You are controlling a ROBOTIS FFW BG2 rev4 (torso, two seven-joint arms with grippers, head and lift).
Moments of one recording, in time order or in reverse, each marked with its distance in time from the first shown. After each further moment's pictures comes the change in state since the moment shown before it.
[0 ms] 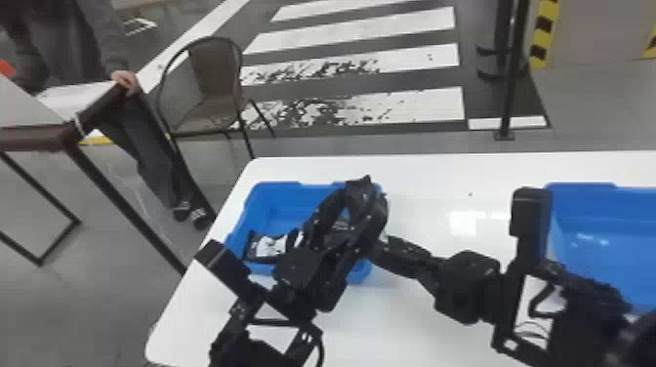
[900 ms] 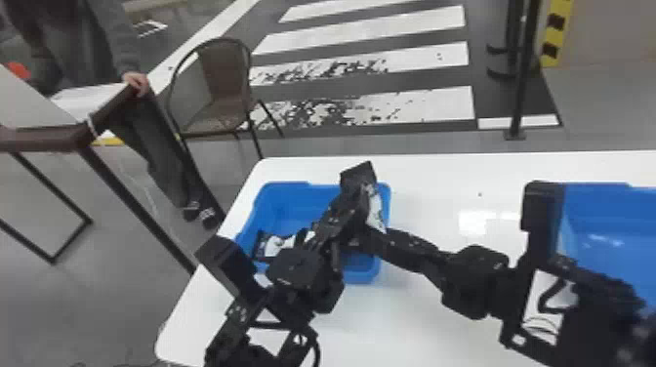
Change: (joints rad) left arm 0.056 -0.008 0.027 -0.117 -0.167 0.068 0.122; right arm -0.014 -0.001 0.002 0.002 -0.007 0.002 -0.001
